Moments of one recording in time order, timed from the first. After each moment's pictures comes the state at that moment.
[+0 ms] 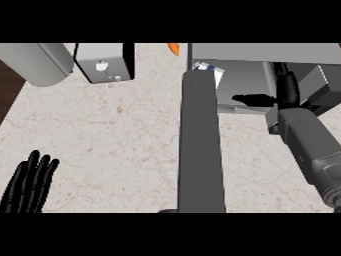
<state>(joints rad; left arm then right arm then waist) 0.49 0.05 -0.23 -2.27 -0.07 -0.03 -0.07 -0.92 -0.27 -0.33 -0.17 0.18 -0.23 -0.82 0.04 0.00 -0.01</state>
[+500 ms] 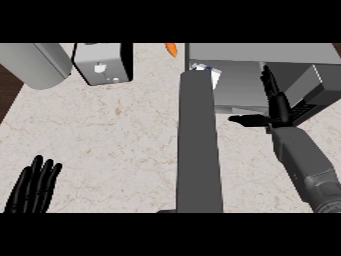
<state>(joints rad) 0.53 0.03 -0.26 -2.27 -0.10 -0.02 -0.10 -0.80 -0.22 -0.32 -0.20 0.16 -0.13 -0.84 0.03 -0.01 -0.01</state>
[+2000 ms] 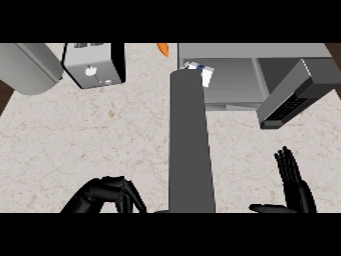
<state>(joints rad) 0.24 0.07 -0.40 -2.01 -0.12 -0.16 -0.02 -0.08 -0.14 -0.21 -0.67 0.02 0.22 -0.97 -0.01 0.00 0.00</state>
